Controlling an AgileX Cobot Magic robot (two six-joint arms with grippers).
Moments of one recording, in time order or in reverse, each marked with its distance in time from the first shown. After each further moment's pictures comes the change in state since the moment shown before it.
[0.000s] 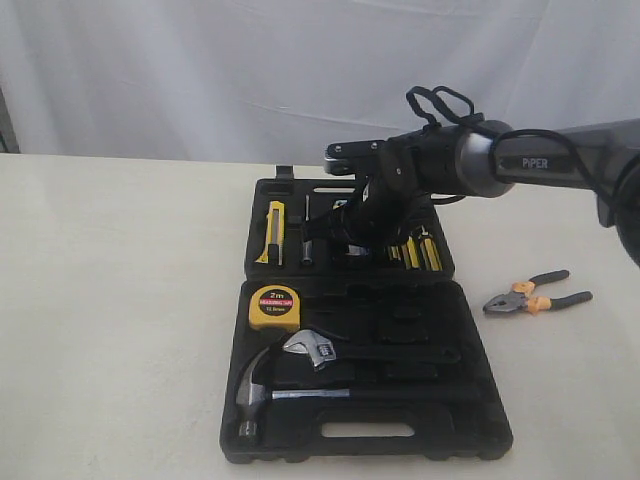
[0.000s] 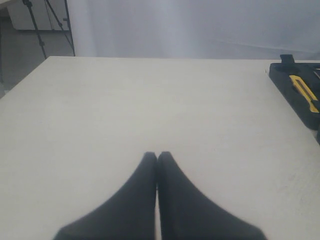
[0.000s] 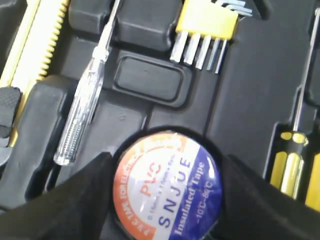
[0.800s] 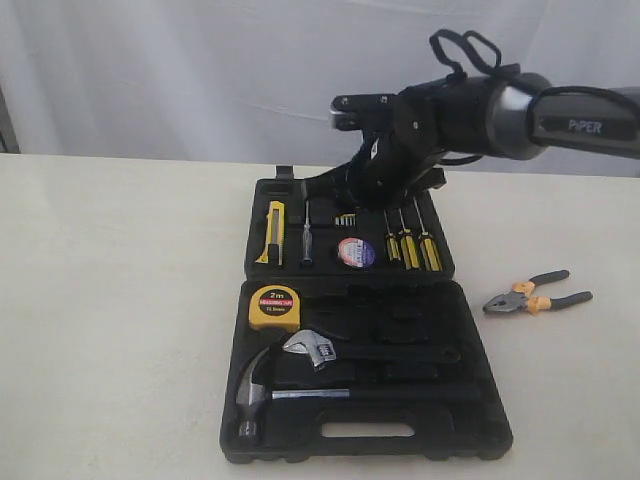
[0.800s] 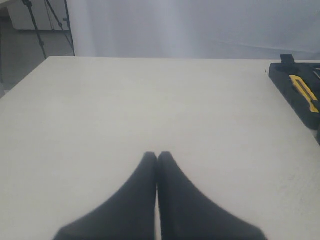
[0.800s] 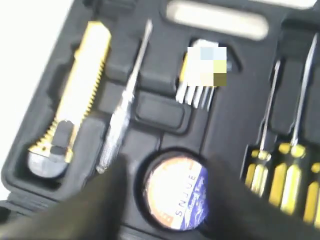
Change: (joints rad) left arm 0.000 0.000 0.000 0.000 0.000 0.000; right arm 0.000 -0.126 -0.007 -0.002 0.050 0.005
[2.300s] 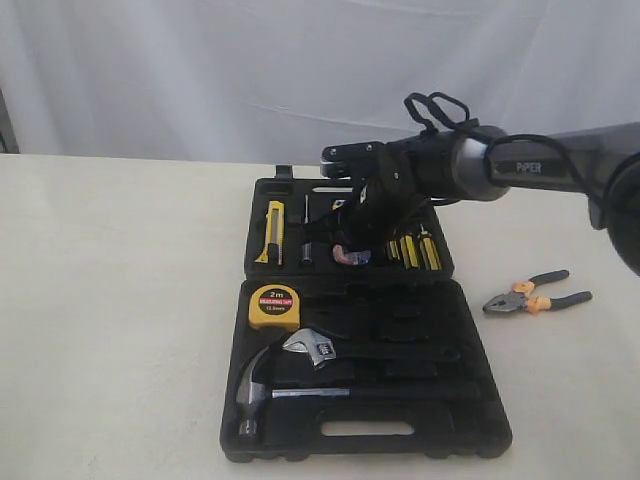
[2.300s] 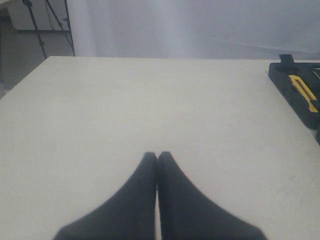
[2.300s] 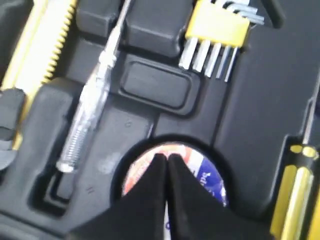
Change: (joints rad) left arm 0.000 0.000 0.000 0.000 0.000 0.000; right arm 0.000 0.139 -0.002 0.023 -0.080 -0.062
